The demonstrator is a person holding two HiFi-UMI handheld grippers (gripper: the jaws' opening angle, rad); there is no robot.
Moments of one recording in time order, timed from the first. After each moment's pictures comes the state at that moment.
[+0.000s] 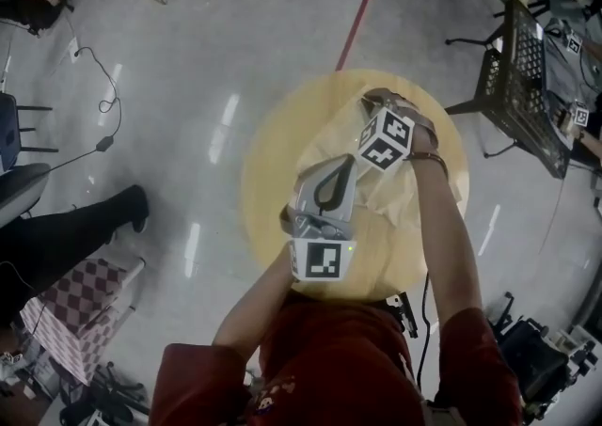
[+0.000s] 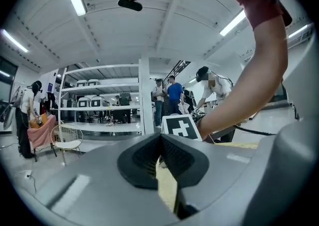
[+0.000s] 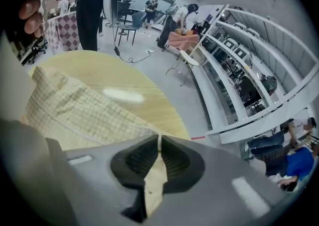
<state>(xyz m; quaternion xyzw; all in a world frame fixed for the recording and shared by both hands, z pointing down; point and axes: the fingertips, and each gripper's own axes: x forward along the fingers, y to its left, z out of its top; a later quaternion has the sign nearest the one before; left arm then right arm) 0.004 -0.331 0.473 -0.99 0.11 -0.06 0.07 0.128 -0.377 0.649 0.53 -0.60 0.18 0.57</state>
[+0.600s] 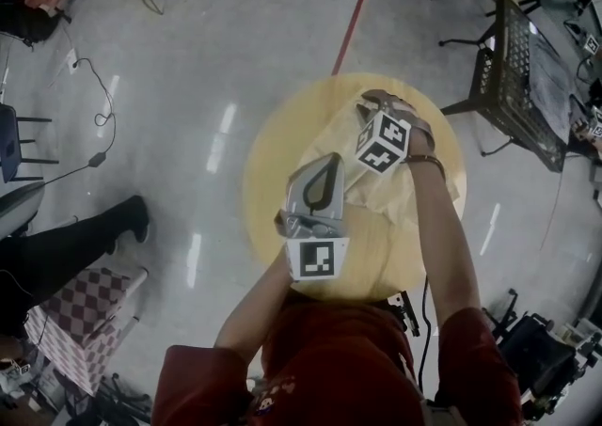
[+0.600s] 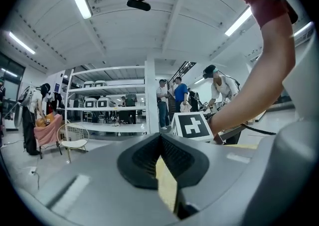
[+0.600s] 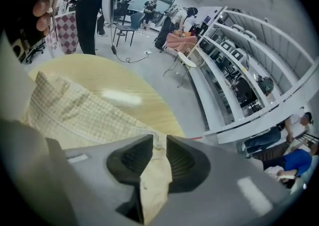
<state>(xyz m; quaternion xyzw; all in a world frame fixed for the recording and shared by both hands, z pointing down) -0.021 -0.353 0.469 -0.99 0.14 -0.05 0.07 0.113 -0.380 0.638 0.54 -0.59 0.17 0.57</state>
